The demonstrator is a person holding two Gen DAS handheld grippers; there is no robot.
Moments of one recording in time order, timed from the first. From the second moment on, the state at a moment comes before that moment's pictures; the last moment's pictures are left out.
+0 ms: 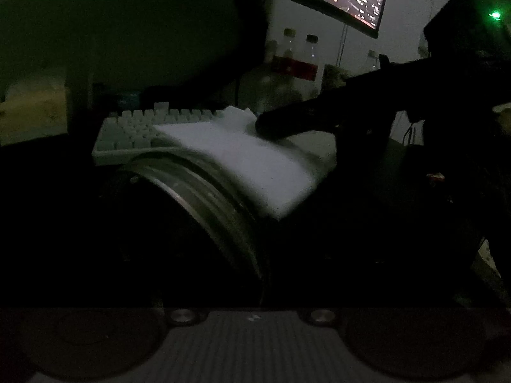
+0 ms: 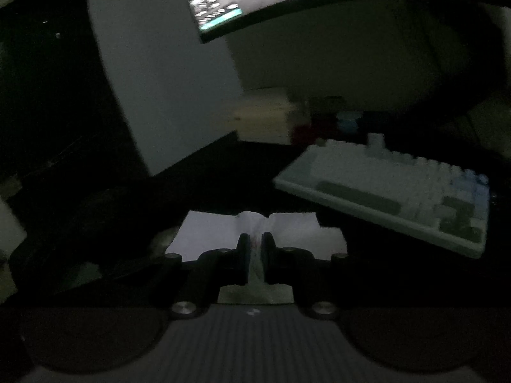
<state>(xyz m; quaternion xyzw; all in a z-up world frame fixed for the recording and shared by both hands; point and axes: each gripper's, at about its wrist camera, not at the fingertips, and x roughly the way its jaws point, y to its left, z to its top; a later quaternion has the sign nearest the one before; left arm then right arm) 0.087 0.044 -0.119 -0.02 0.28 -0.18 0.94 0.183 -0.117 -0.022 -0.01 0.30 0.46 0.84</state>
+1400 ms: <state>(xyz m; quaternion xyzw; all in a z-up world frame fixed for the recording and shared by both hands) 0.126 -0.019 -0.102 0.02 0.29 0.03 0.96 0.135 -0.211 -0.069 0.08 0.30 0.30 0.90</state>
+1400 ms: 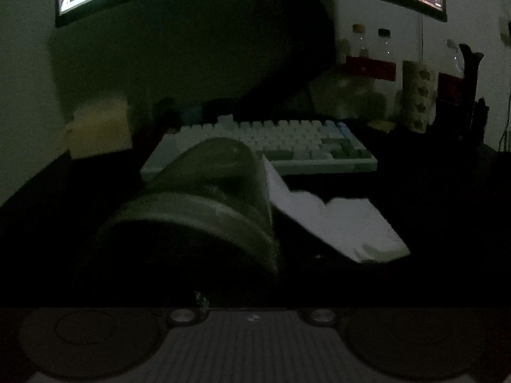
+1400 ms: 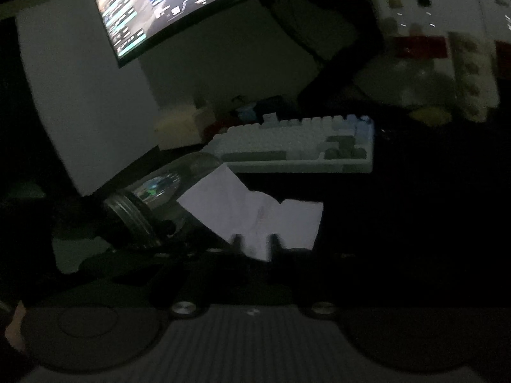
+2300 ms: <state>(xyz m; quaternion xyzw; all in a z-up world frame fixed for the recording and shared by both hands) 0.048 -0.007 -0.049 0.03 0.29 0.00 0.96 0.089 -0.215 -0.043 0.12 0.28 0.19 0.93</state>
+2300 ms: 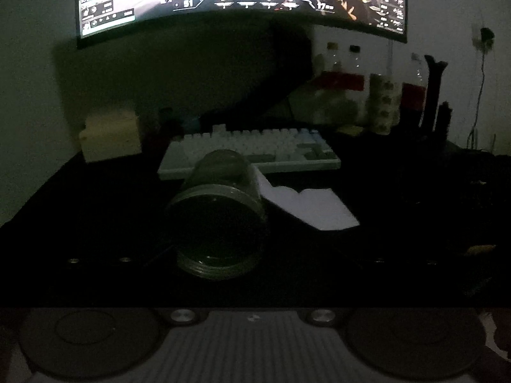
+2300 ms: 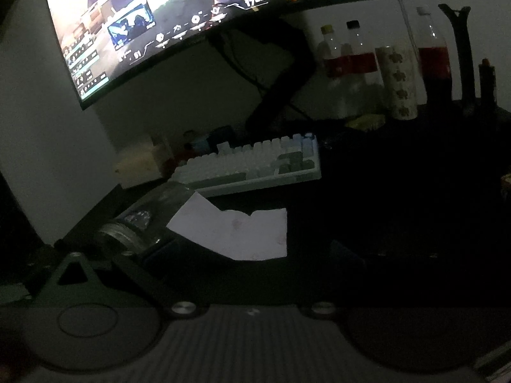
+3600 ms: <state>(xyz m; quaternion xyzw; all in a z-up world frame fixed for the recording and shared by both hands) 0.056 -0.011 -0.055 0.03 0.31 0.01 0.95 0.091 -0.208 -0.045 0.09 0.30 0.18 0.93</state>
